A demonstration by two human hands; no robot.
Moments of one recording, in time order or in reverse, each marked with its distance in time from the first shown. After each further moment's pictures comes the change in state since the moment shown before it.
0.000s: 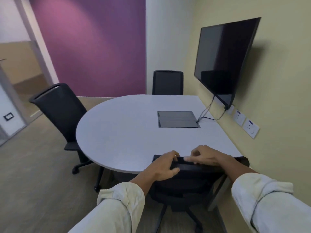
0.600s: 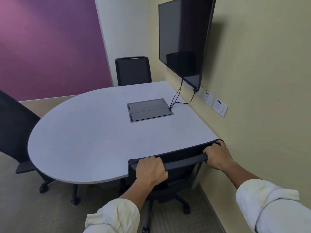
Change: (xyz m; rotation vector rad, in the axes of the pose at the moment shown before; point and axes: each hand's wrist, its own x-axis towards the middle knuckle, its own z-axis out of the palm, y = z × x) left_hand 0.062 0.015 0.057 0.581 0.038 -0.066; right_hand -0.023 0.146 0.038 -0.487 0.271 0.325
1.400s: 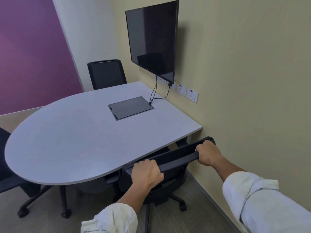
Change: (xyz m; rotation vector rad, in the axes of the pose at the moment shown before) left_hand -0.121 -0.038 -0.008 0.007 -0.013 0.173; right_hand -0.144 -0.097 -0.015 0.034 -0.084 0.254
